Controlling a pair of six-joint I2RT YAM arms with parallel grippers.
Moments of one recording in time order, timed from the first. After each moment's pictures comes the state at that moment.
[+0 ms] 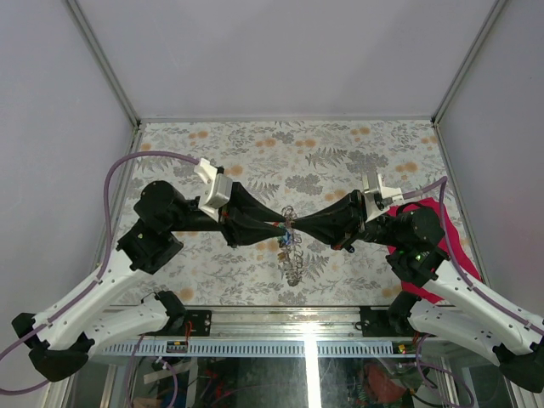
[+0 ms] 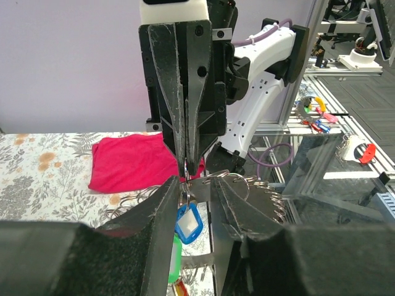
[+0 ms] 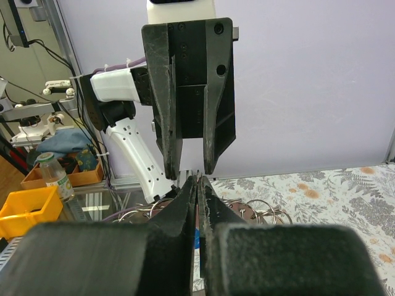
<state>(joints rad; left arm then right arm) -0.81 0.88 1.04 0.08 0.80 -0.20 0.84 0.78 0.76 0.49 -0.62 0.38</state>
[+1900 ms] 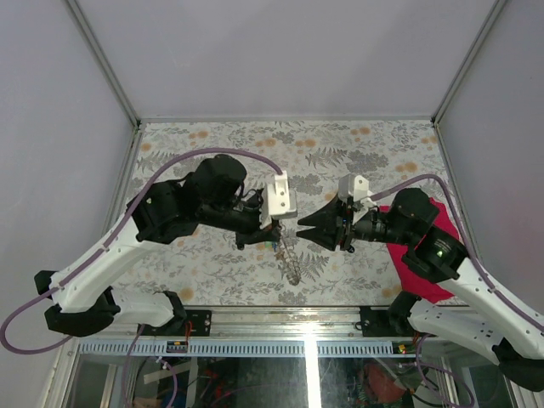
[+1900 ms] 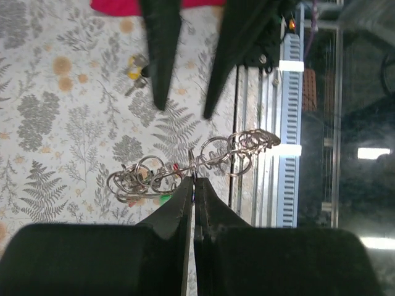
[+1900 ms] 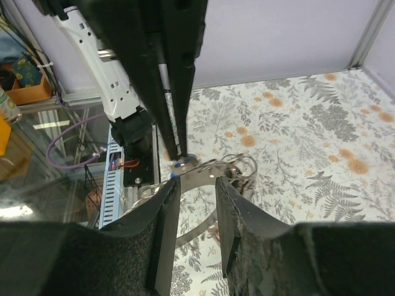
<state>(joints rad) -0.95 1.24 1.68 -1.07 0.45 0.30 0.84 0.79 1.00 -0.22 -0.57 0.03</state>
